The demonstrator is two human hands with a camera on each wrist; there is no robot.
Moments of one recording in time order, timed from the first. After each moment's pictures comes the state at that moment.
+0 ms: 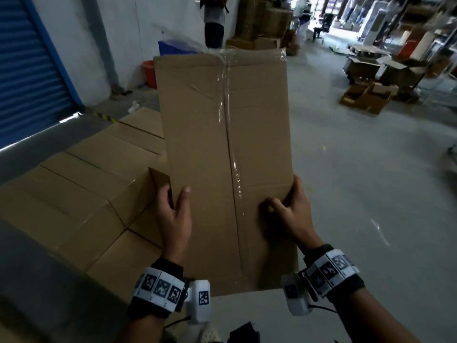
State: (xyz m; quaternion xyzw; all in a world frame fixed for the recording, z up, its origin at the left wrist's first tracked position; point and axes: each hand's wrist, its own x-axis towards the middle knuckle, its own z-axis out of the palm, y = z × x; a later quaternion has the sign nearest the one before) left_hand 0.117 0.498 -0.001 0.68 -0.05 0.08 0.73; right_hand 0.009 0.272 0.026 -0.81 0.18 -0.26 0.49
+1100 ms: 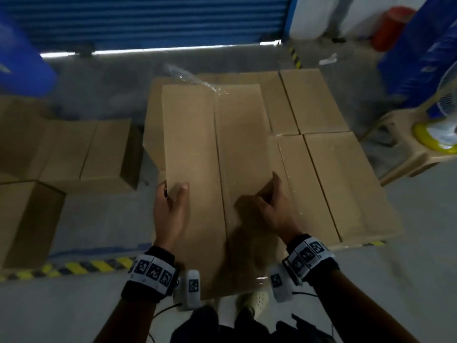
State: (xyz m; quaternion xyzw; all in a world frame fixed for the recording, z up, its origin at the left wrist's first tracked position) left_hand 0.235 0.397 -0.068 0.67 0.40 0.27 0.57; right_hand 0.374 0.196 -0.084 -0.82 -0.14 0.23 0.50
